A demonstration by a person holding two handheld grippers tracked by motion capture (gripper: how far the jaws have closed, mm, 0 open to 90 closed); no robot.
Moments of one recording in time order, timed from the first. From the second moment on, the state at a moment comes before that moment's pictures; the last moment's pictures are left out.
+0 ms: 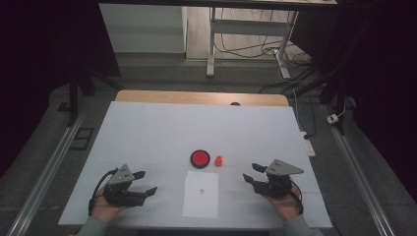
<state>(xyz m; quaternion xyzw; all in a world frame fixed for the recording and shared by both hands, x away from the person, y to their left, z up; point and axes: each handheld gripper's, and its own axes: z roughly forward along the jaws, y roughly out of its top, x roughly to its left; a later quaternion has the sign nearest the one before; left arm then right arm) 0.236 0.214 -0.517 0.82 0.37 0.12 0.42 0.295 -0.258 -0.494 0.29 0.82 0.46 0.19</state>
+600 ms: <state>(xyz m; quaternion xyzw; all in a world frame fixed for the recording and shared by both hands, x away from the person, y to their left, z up) 0.236 0.213 -0.518 0.82 0.37 0.12 0.42 0.273 -0.313 -0.505 0.31 0.81 0.47 0.20</state>
